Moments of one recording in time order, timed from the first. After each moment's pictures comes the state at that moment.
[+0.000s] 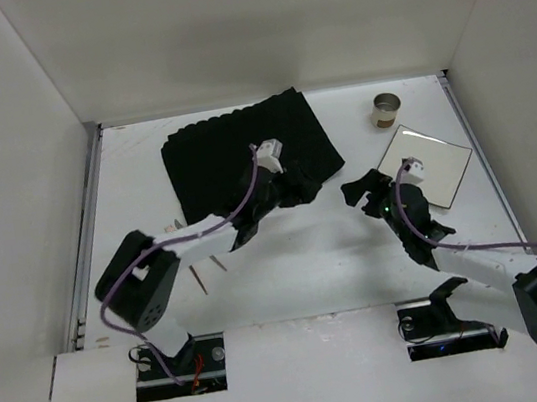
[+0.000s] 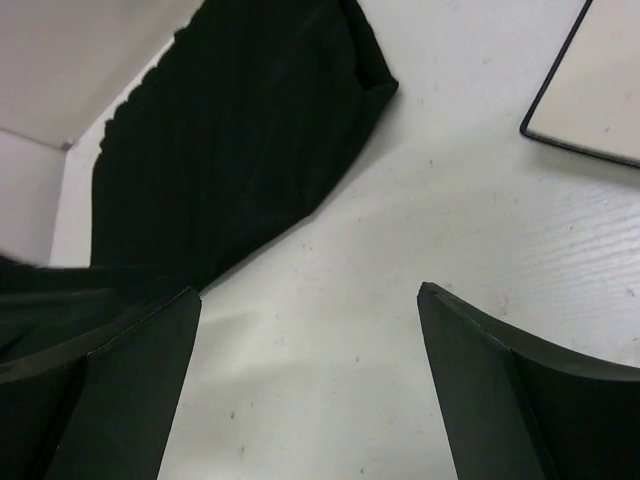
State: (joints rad) left arm -0.75 1.71 0.93 0.42 0.08 -0.66; right arm 0.44 1.04 0.30 0.46 0.24 0.81
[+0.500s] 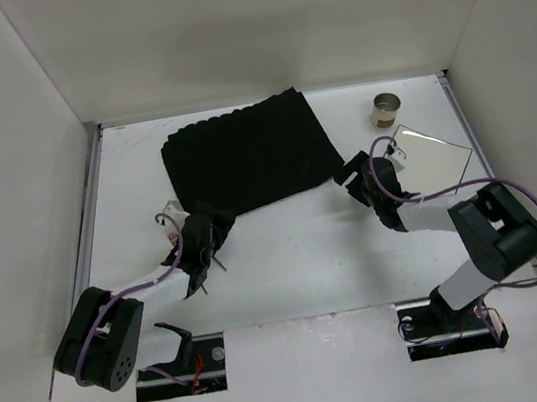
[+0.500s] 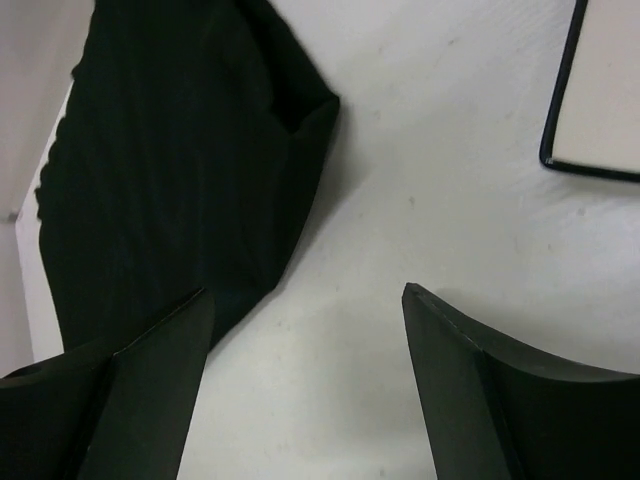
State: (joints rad) left arm -0.48 1.27 0.33 0.38 -0.31 -1.12; right arm 0.40 1.51 0.56 0.46 0.27 1.01
